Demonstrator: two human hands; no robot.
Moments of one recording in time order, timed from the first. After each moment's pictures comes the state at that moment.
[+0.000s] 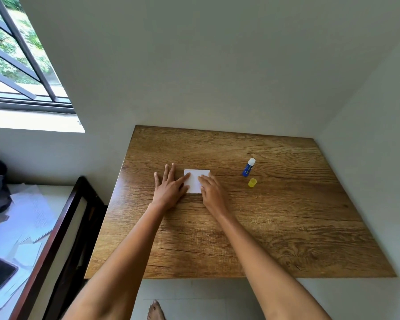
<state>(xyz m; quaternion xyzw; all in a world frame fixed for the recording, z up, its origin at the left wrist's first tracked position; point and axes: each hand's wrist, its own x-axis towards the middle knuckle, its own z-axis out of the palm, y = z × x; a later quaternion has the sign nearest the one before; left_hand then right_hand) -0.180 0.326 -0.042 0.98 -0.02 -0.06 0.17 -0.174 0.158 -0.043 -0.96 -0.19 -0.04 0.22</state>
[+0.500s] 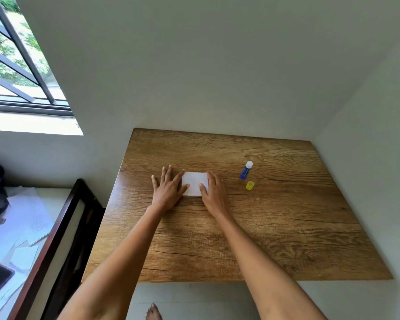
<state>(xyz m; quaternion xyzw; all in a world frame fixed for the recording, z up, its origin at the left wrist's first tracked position) -0.176 0.320 -0.038 0.97 0.02 -0.04 0.24 -0.168 0.156 -0.038 -0.95 -0.09 -0.03 0.29</state>
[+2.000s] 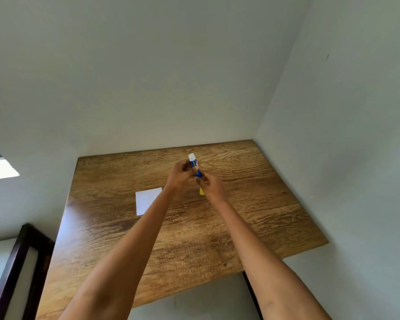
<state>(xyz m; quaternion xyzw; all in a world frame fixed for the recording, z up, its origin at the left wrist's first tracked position) -0.123 0.165 0.058 0.75 -0.07 -0.04 0.66 -0.157 0.042 0.036 -0.88 0.00 -0.07 0.47</state>
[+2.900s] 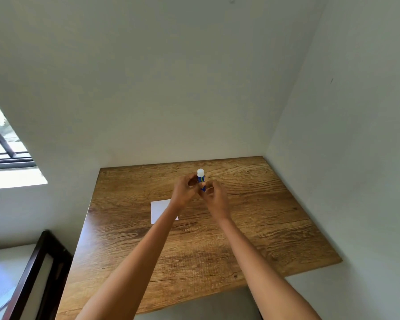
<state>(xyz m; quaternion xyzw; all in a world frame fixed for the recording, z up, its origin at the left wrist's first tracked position) -0.166 0.192 0.086 0.79 -0.12 0.05 0.59 -0.181 0.073 0.053 -0.85 -0.02 -0.17 0.50</state>
